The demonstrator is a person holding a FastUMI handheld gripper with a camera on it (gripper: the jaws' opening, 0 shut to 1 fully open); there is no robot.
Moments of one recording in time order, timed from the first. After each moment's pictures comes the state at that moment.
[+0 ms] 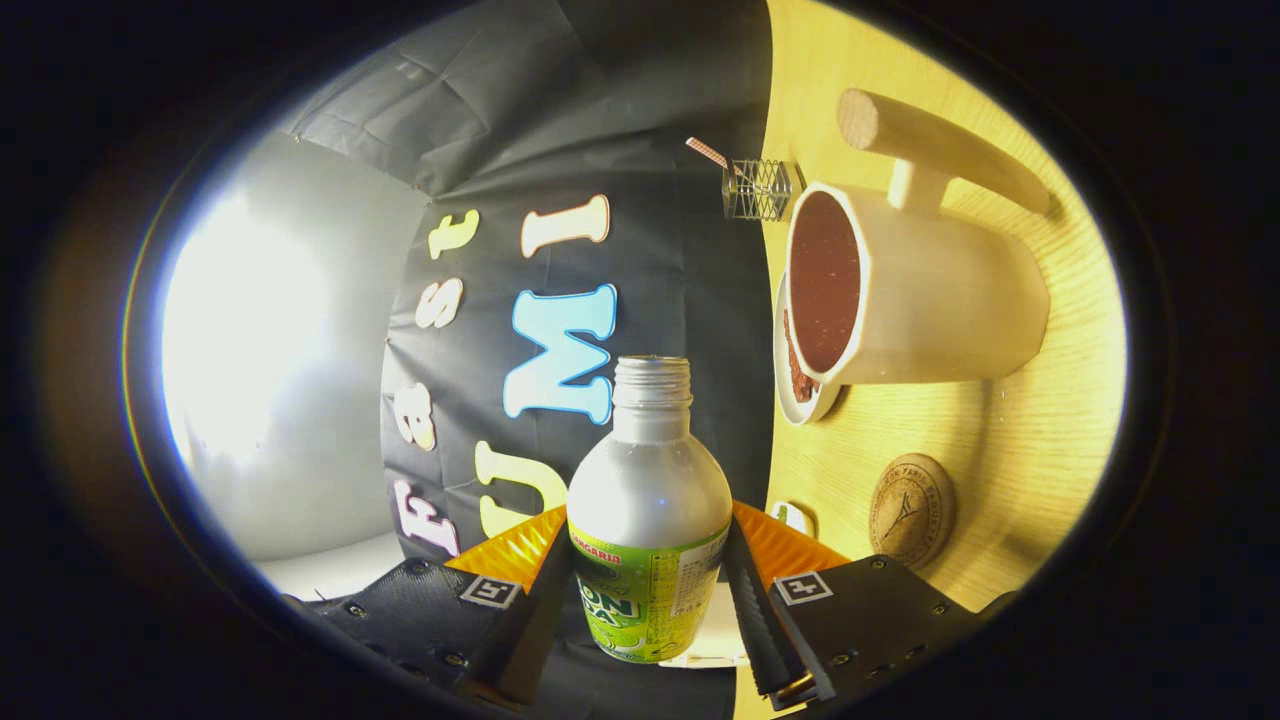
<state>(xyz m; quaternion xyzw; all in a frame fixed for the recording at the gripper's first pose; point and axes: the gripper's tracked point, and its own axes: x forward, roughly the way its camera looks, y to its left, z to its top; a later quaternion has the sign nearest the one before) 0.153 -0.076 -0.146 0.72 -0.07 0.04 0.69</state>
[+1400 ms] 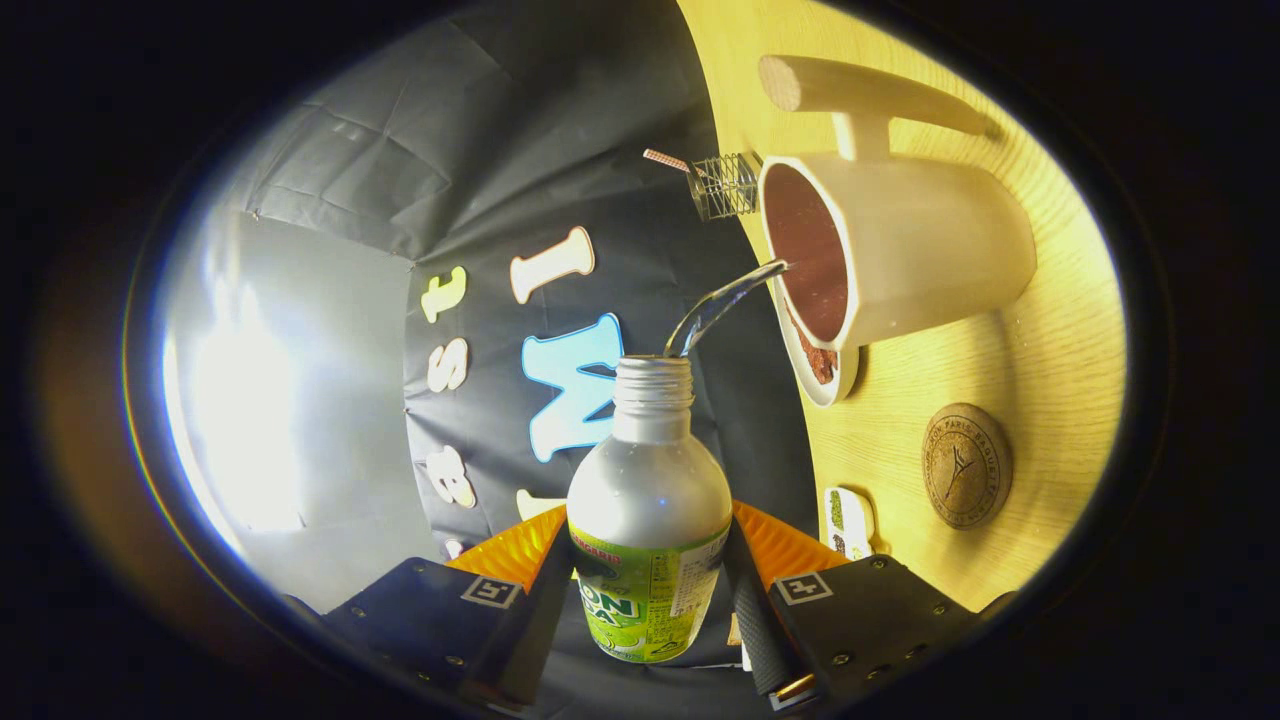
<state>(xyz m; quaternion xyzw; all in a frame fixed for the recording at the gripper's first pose) 0.155 -0.083 -0.132 0.78 -0.11 0.03 0.61</state>
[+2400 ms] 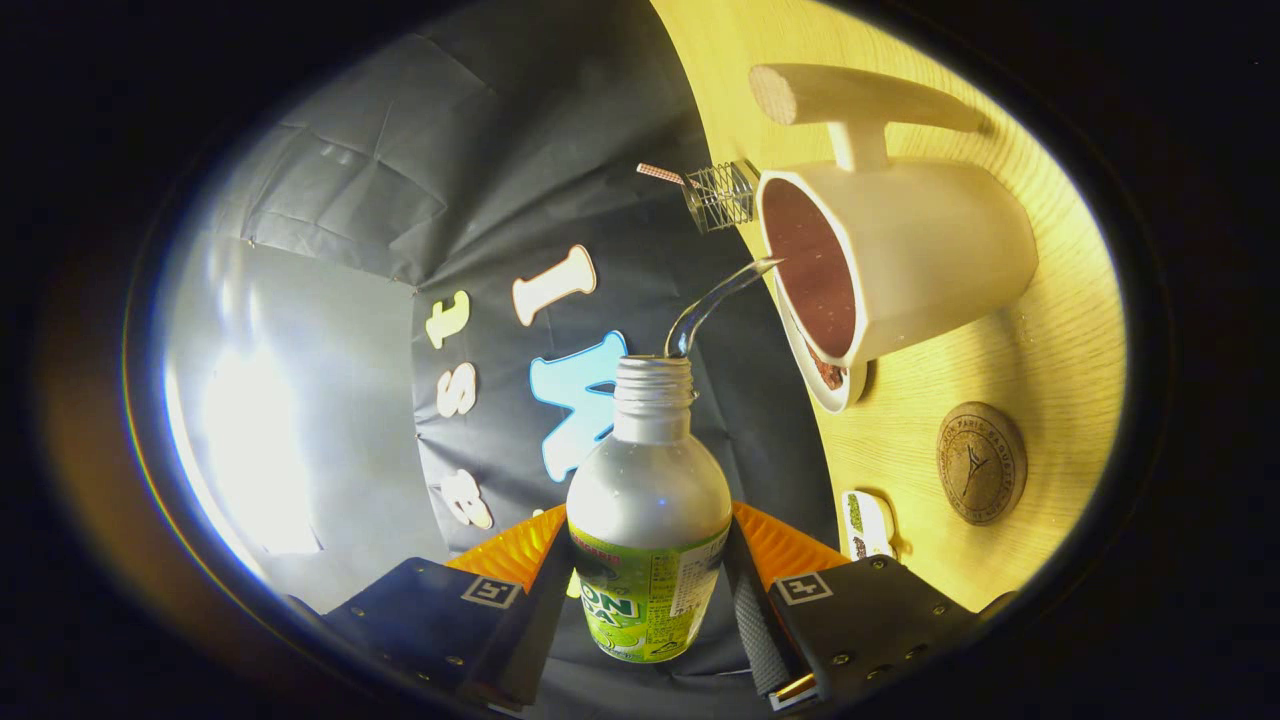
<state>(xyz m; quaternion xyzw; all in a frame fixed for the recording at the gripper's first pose) 0.152 -0.093 -0.125 0.80 -0.14 0.03 0.58</state>
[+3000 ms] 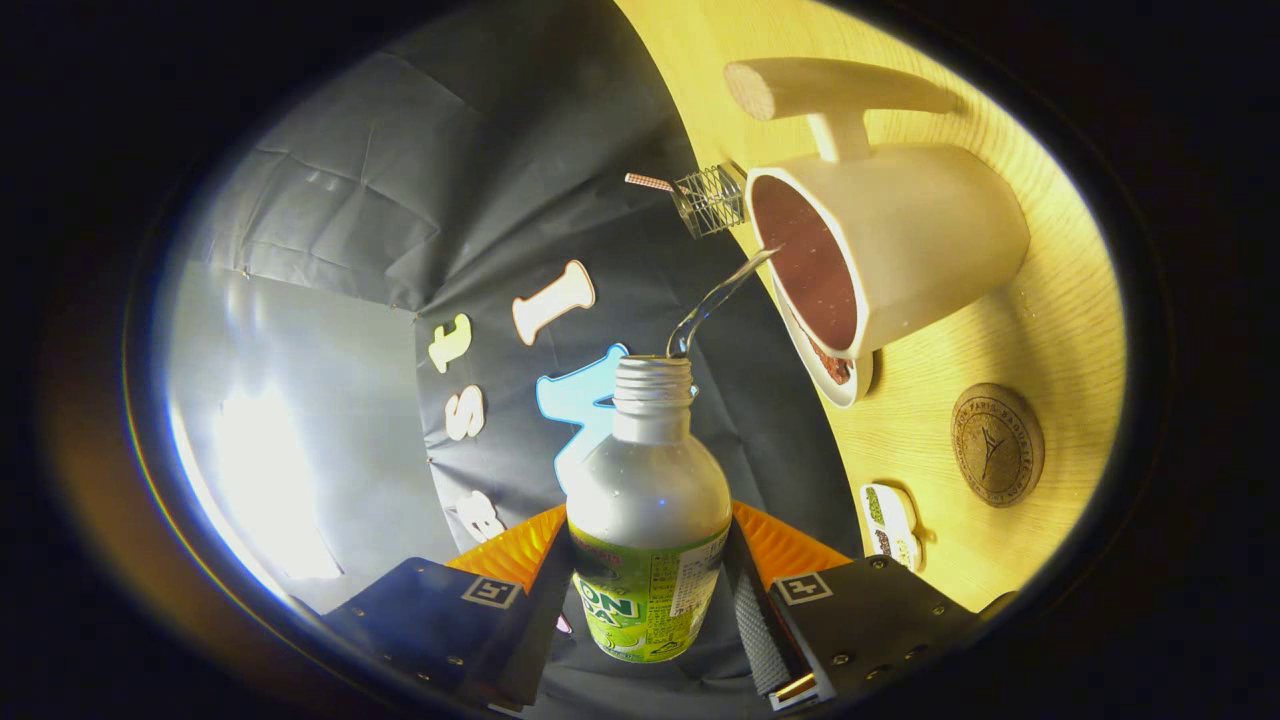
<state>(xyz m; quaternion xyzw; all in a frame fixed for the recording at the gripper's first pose) 0.158 -0.102 -0.119 0.82 -0.15 0.02 0.54</state>
